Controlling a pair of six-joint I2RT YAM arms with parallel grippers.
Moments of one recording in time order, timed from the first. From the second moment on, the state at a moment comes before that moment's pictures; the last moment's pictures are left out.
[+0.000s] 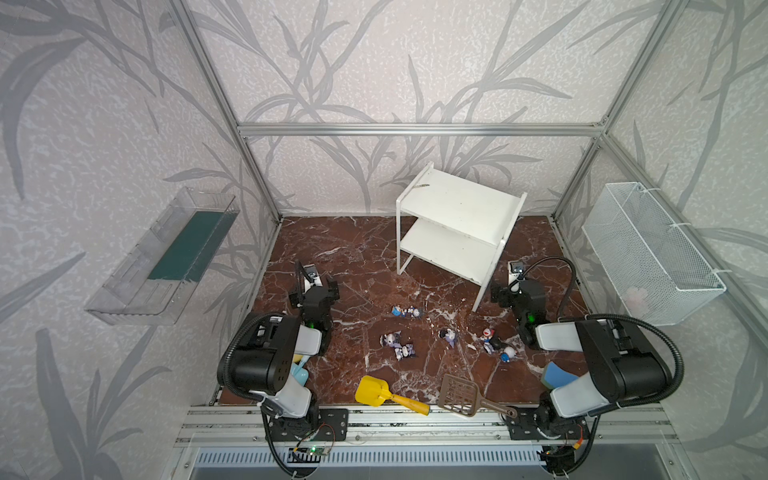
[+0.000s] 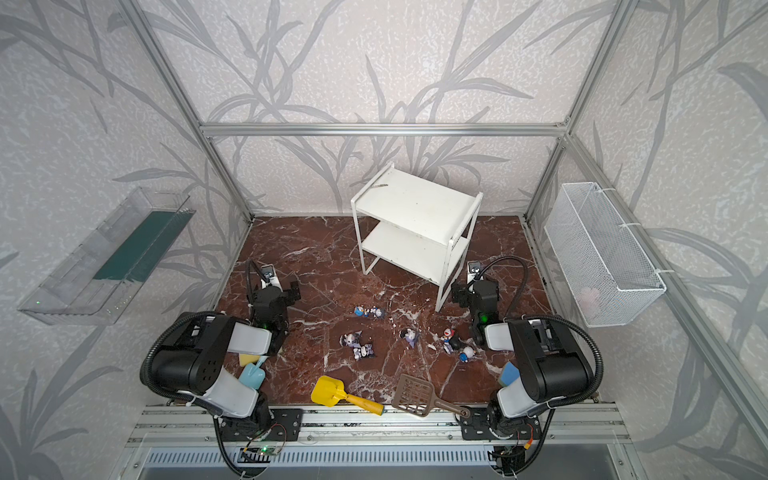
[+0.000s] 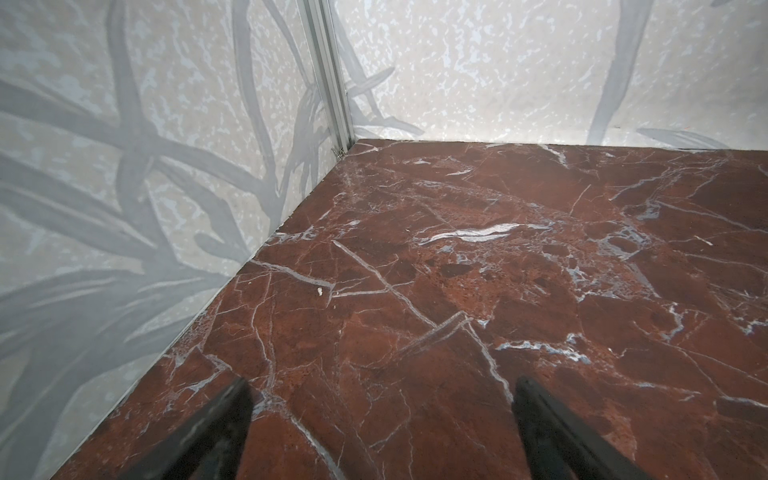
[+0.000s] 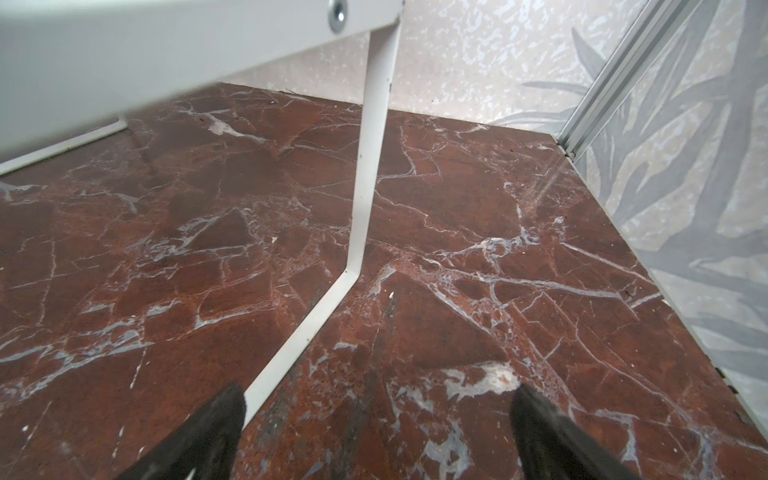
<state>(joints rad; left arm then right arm) -0.09 1.59 0.31 0.99 -0.50 0.00 0.14 1.54 0.38 0.78 0.18 -0.06</state>
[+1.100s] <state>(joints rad) -0.12 1.37 0.40 0.76 -0.49 0.02 0.14 1.54 0.38 0.78 0.18 -0.07</state>
